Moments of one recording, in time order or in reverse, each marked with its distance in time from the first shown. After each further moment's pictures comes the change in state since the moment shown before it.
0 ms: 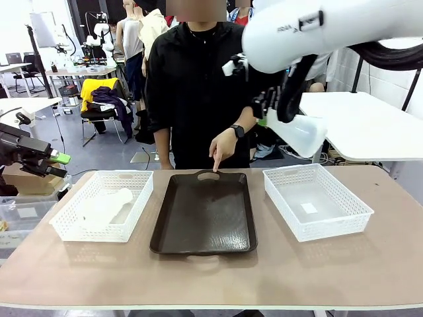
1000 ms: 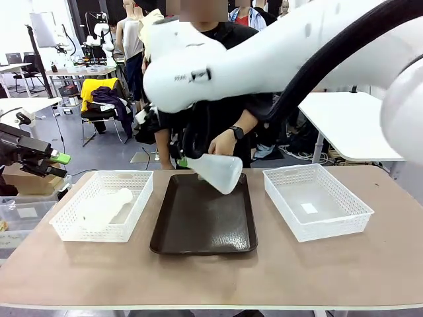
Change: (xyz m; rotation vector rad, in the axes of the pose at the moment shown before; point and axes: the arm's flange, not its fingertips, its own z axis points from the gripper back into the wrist) left arm 0.000 0.000 0.000 0.001 0.000 0.000; right arm 0.156 0.139 -0.093 0.174 0.053 0.239
